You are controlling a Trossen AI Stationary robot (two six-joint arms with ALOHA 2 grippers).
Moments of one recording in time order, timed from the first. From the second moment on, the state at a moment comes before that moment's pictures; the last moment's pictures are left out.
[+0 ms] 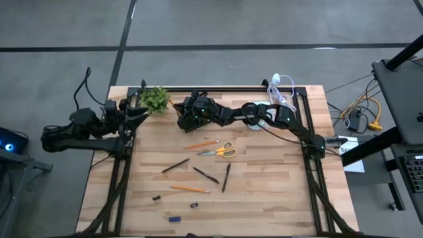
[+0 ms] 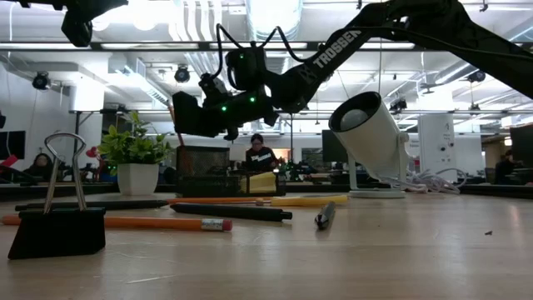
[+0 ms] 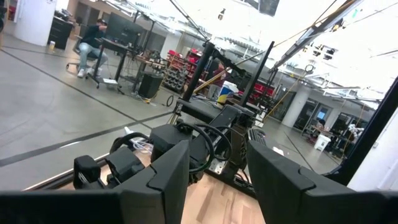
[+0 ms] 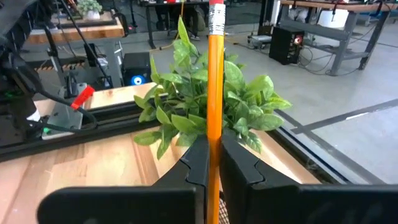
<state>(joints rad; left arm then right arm) -0.01 0.25 0.56 -0.22 -0.33 -0.36 -0.26 2.41 1.75 0.50 0.10 0.07</state>
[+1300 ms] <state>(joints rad) -0.01 0.25 0.56 -0.22 -0.33 -0.36 -0.25 2.25 1.75 0.33 -0.11 0.10</state>
